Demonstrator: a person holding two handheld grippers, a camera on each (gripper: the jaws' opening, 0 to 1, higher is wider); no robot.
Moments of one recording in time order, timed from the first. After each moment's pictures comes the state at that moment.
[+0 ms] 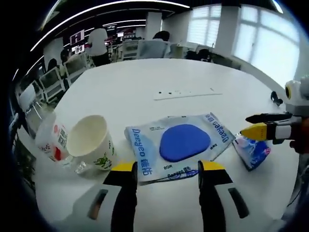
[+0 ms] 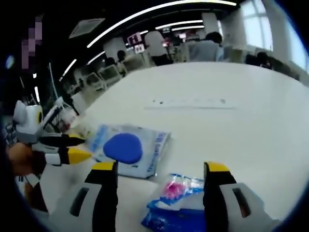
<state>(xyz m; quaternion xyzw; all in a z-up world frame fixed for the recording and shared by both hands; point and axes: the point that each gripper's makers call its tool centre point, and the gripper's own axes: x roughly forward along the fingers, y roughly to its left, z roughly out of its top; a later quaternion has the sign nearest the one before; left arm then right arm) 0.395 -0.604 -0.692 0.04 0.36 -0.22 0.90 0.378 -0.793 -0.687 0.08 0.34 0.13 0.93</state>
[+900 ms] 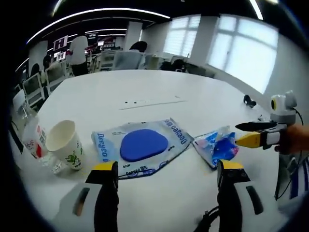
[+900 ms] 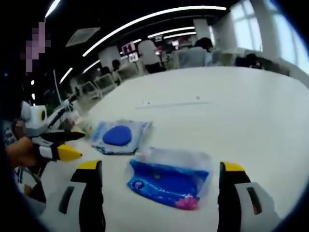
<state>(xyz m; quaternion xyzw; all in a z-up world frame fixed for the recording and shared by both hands) 0.345 -0.659 -0.670 -0.01 0.32 -0.34 0.88 0.304 -0.849 -0.677 0.11 0.31 0.10 0.94</state>
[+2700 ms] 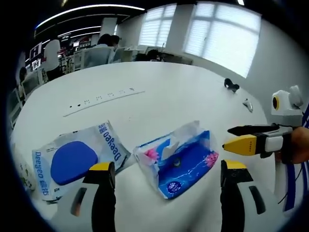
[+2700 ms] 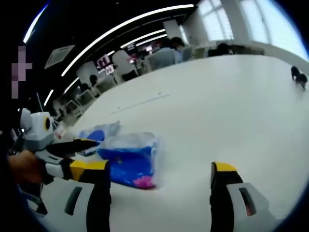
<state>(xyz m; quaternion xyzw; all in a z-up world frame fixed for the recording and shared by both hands) 0.329 -0.797 -0.705 0.04 0.33 -0.42 0.84 0.275 -0.916 -0.705 0.17 0.30 0.01 0.94</state>
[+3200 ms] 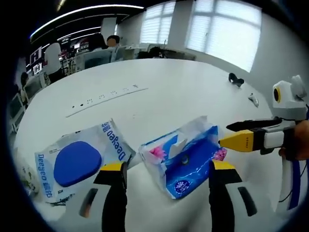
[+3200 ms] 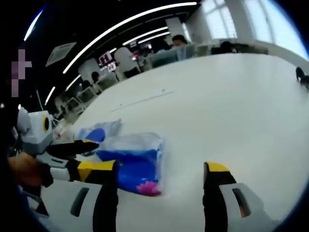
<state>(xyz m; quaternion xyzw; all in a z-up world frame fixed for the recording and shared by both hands) 0.334 -0.791 -0.716 0.06 0.34 -0.40 0.85 0.289 -0.905 -0.712 0.17 0.31 0.03 0.93</state>
